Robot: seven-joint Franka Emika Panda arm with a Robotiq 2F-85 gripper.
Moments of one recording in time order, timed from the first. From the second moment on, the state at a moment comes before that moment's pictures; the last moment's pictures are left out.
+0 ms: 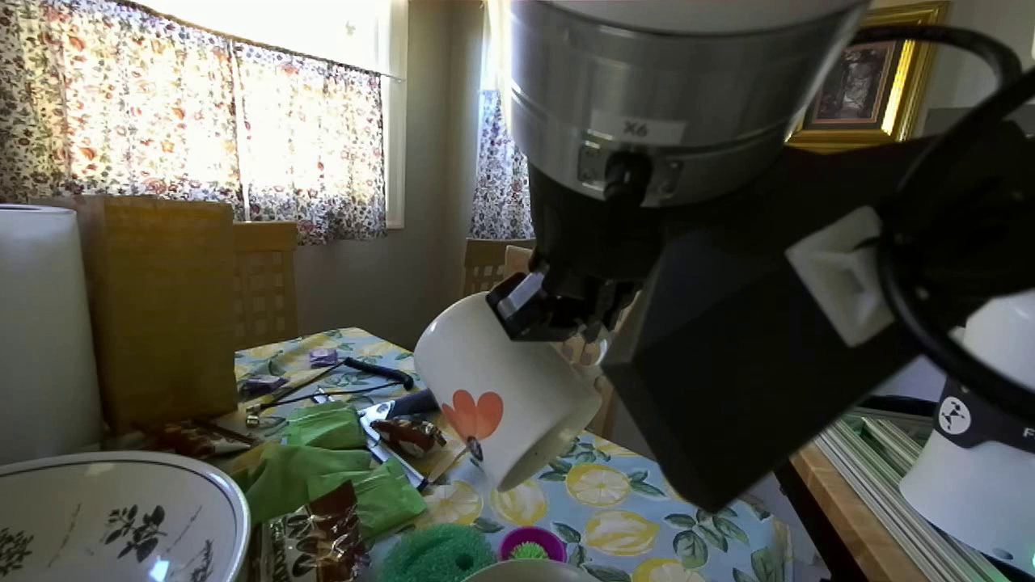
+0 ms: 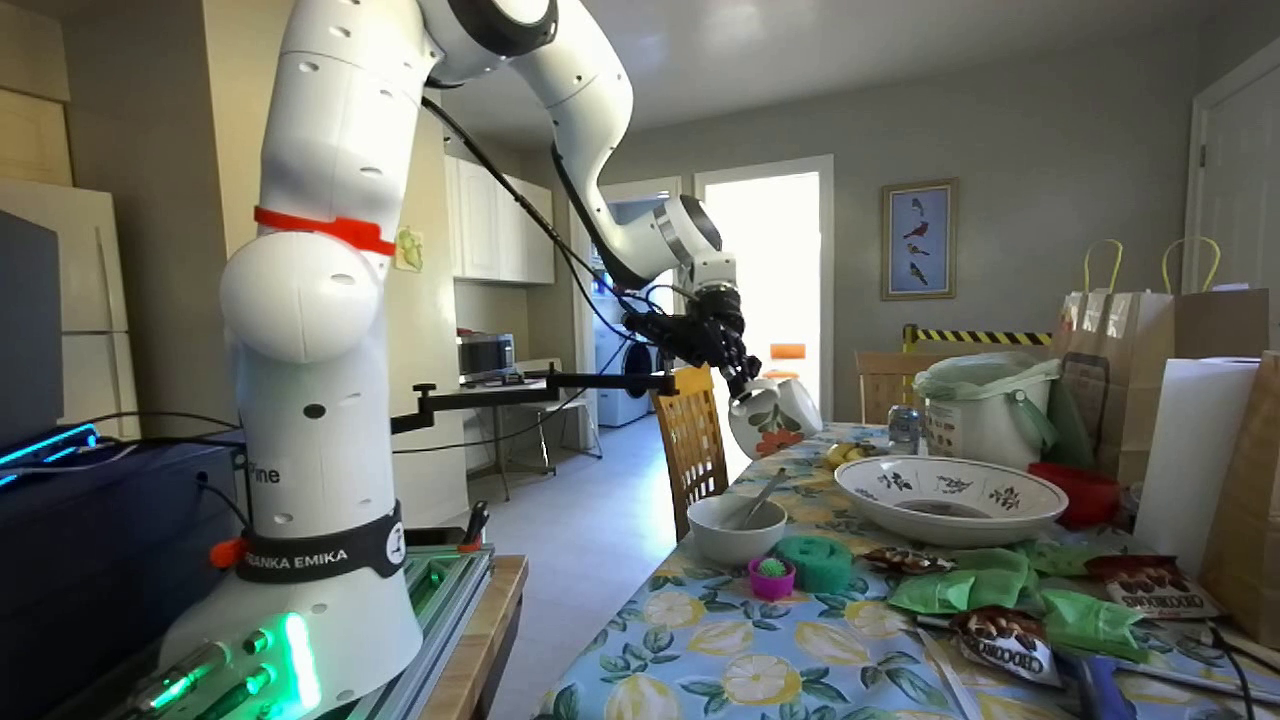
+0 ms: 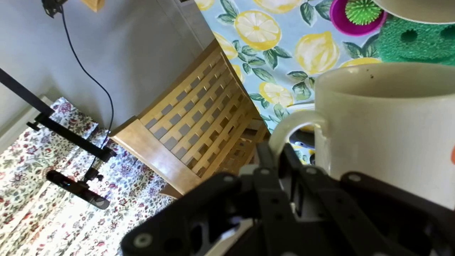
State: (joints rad) arm 0.45 0.22 0.31 -2.04 -0.70 1.57 1.87
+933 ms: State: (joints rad) arm 0.45 0.22 0.31 -2.03 -0.70 1.57 1.87
